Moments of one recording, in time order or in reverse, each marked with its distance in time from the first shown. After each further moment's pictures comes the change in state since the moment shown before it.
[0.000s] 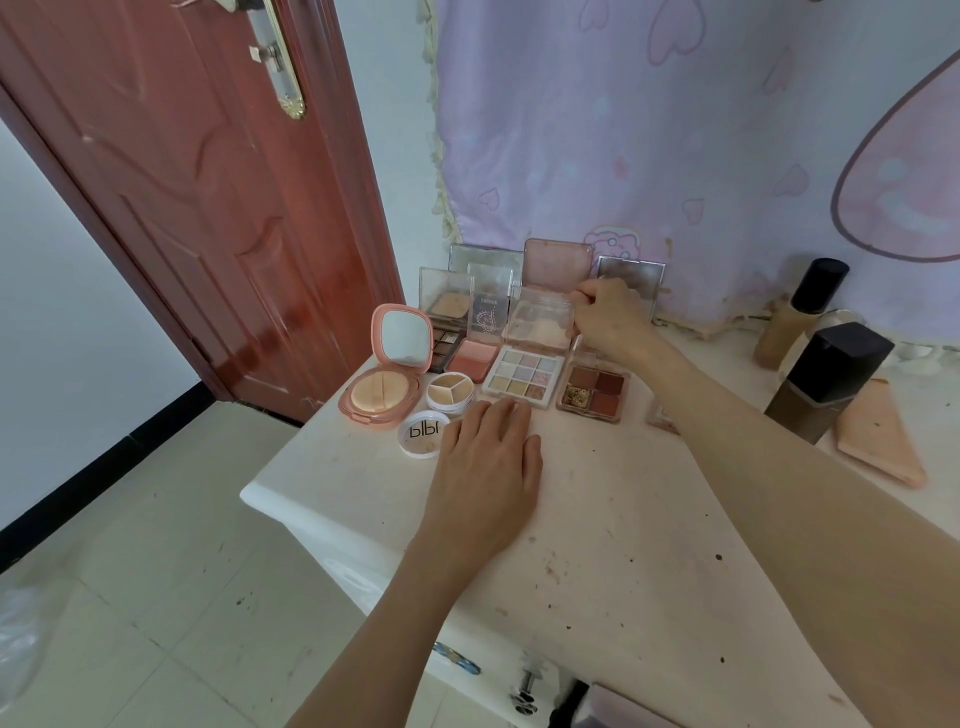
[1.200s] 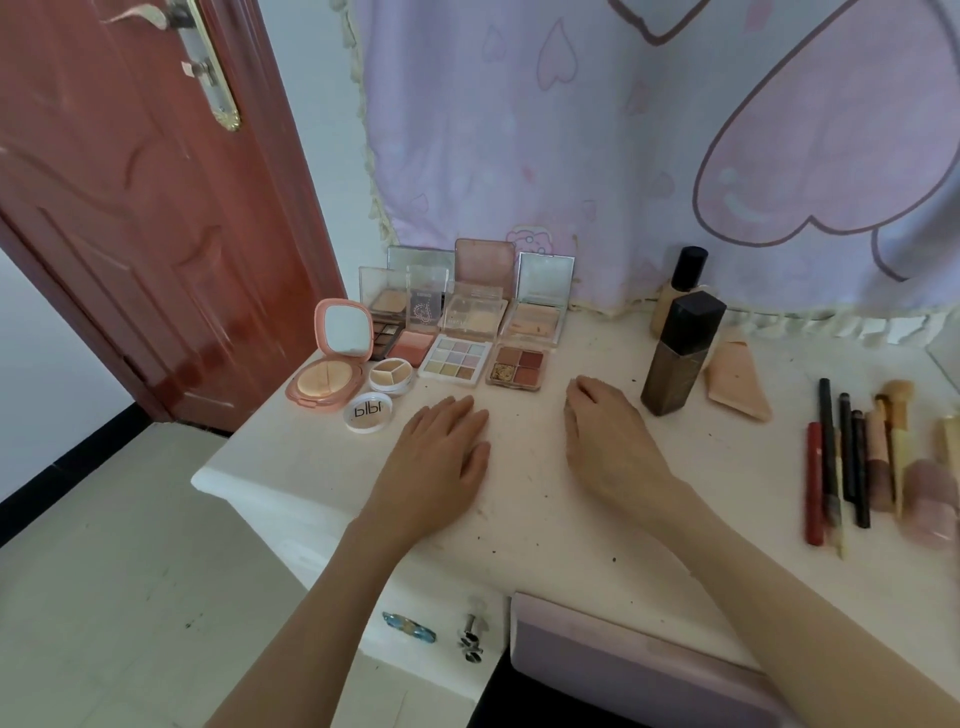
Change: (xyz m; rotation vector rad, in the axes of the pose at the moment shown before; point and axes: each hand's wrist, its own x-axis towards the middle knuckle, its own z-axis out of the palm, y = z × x) left_hand -0.023 0.009 -0.014 -0.176 -0.183 0.145; right_hand -0.161 0.044 -0.027 -0.513 -0.050 -0.073
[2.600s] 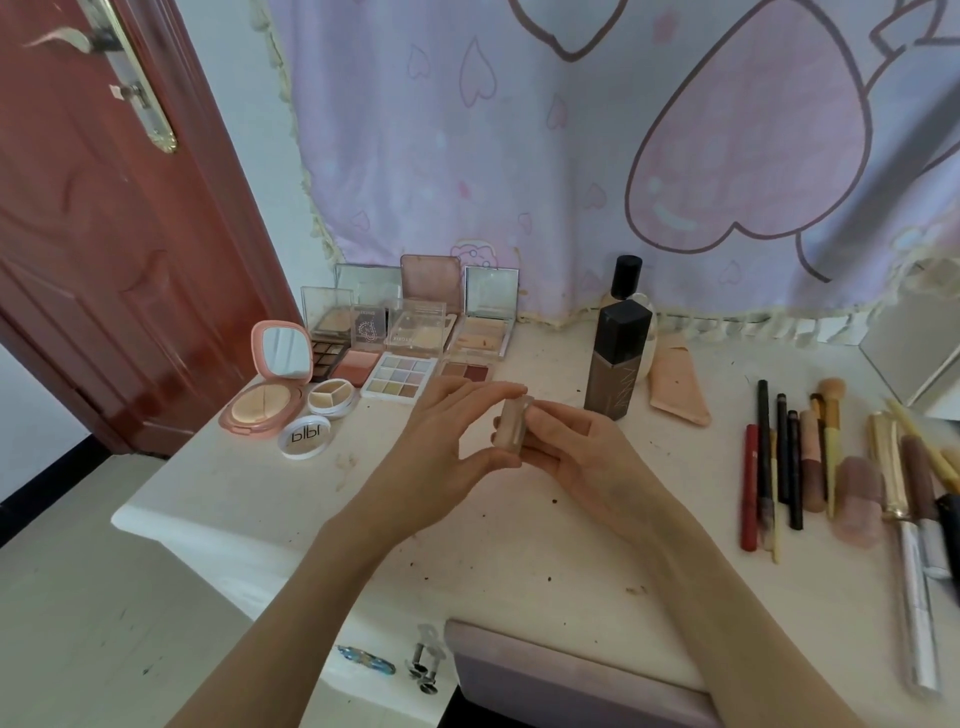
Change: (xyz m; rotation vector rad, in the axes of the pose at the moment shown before) left_hand 0.028 0.061 -0.026 -0.443 0.101 0.241; right_hand -0.022 0.022 -0.030 1.583 -0.217 0.148
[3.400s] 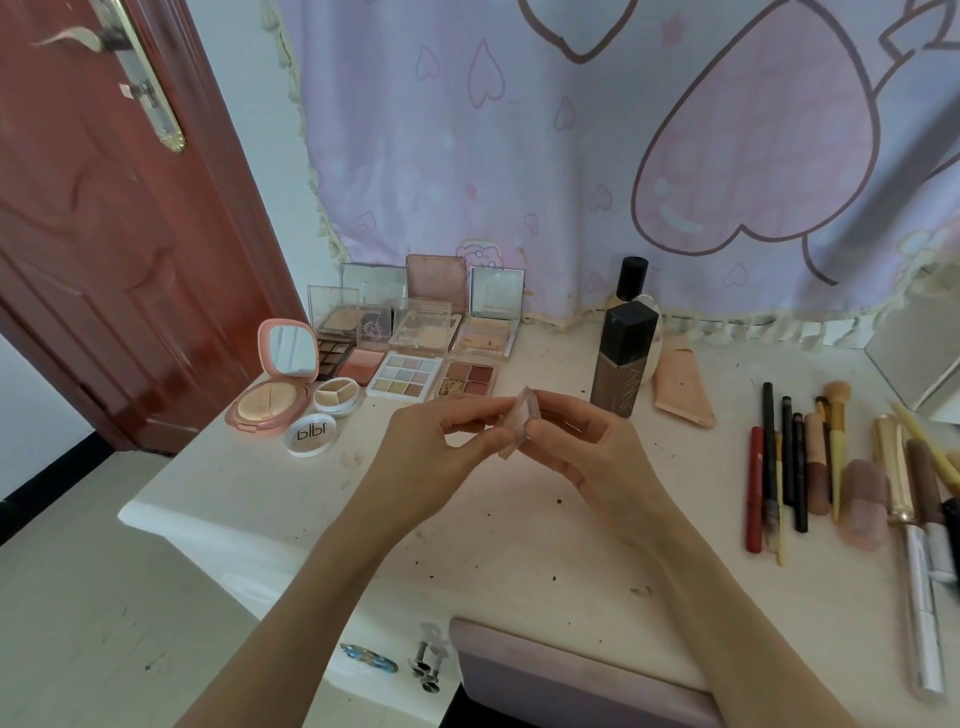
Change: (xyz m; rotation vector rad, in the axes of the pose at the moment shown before) left_hand -0.004 0.013 -0.009 -0.272 0.122 -0.245; right_hand -0.008 0.002 0.003 -0.135 0.063 -0.170
